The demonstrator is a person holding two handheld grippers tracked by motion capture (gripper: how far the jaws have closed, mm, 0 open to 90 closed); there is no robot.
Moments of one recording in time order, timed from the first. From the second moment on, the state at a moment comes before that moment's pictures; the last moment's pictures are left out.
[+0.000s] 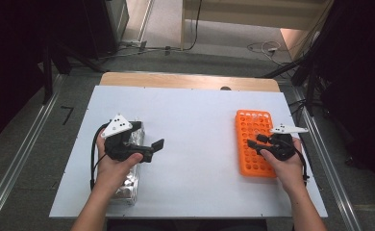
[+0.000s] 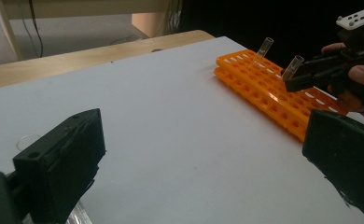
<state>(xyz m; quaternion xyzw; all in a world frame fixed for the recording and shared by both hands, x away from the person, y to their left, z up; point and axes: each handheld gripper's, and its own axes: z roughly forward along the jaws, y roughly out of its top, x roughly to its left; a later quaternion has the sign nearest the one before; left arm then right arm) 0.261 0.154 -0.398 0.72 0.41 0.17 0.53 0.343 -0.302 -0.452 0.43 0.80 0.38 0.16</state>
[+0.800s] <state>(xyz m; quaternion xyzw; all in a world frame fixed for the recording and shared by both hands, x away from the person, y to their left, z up) 0.261 0.151 -0.399 0.72 0.41 0.18 0.53 0.344 -0.299 -0.452 0.45 0.79 0.38 0.19</state>
